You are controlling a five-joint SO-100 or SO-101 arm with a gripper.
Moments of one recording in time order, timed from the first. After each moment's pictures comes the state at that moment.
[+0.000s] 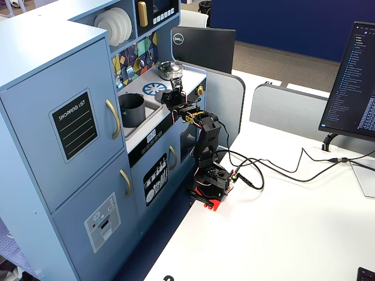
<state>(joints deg) 33.8 106.1 122.3 -18.9 -93.6</state>
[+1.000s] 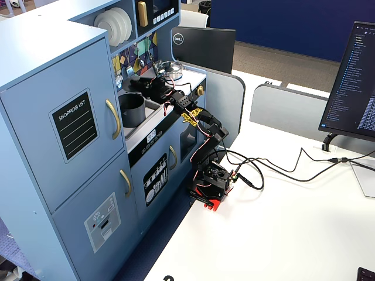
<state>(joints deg) 6.8 121.4 98.0 14.5 -90.9</state>
